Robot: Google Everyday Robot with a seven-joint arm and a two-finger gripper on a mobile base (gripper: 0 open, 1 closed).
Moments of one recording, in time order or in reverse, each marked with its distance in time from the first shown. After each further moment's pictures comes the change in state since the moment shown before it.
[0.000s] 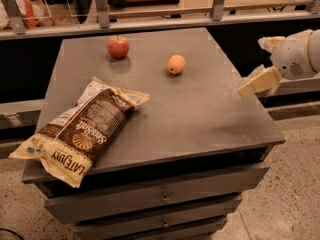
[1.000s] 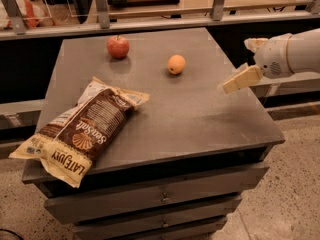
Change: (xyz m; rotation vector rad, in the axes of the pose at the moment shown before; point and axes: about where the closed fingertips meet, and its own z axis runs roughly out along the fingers) arm -0.012 -0.010 0.045 -0.019 -0.082 0.029
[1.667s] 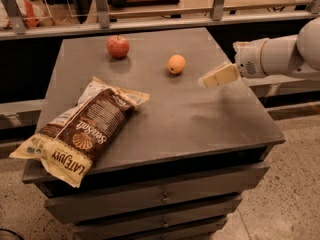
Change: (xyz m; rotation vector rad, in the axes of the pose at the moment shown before) arm -0.003 -0.015 0.046 0.086 -0.028 0.128
